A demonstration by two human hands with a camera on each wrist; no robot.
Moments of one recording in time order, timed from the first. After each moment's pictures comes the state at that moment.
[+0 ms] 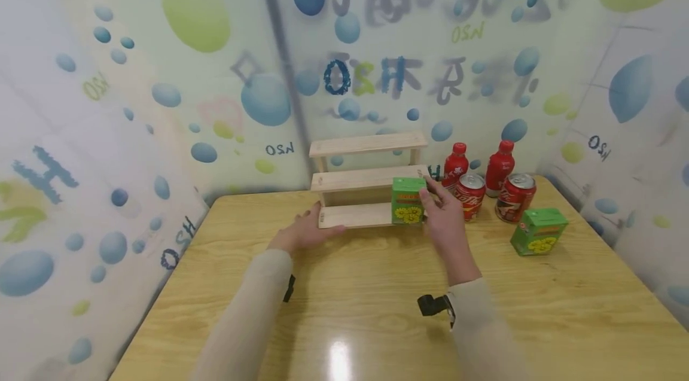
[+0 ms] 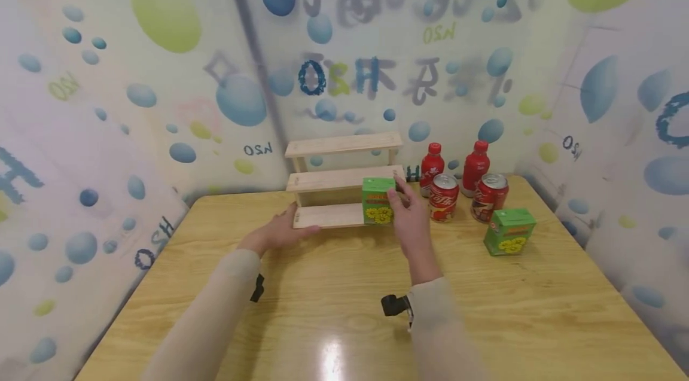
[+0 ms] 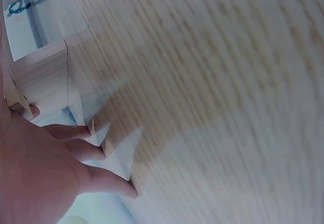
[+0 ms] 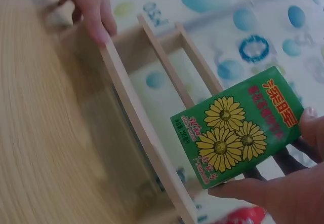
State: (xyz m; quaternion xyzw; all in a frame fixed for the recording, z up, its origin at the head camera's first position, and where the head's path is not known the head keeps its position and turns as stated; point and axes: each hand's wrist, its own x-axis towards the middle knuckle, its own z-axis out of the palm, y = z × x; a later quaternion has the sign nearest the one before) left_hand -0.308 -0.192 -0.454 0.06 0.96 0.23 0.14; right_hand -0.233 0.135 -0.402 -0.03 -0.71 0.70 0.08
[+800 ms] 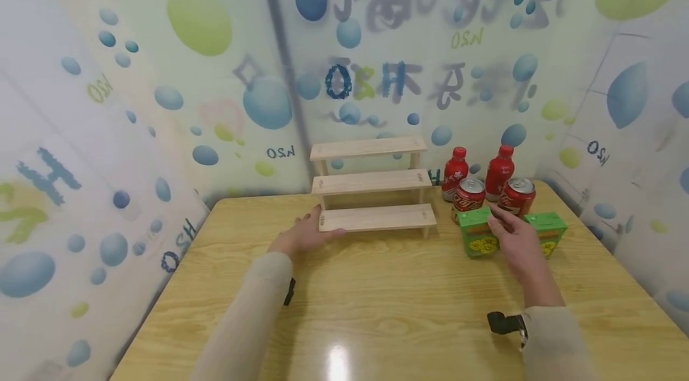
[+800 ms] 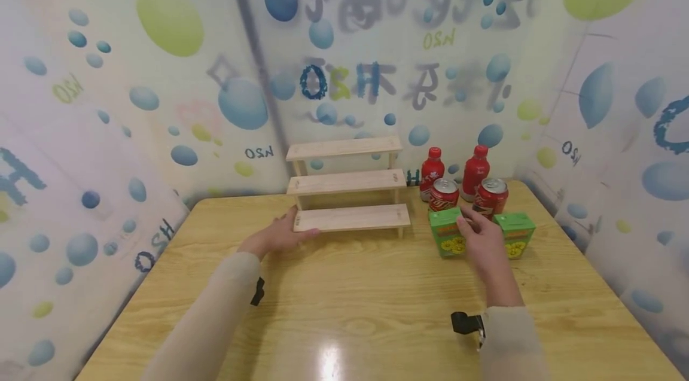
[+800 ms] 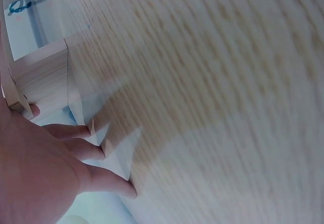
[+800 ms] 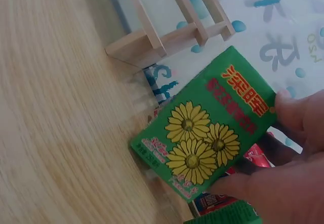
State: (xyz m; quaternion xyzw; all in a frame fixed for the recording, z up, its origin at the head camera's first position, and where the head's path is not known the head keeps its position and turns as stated) left_hand -0.309 -0.196 -0.457 0.07 0.96 0.24 0.14; right_hand -0.201 0.261 -0.433 -0.07 -0.82 0.57 0.03
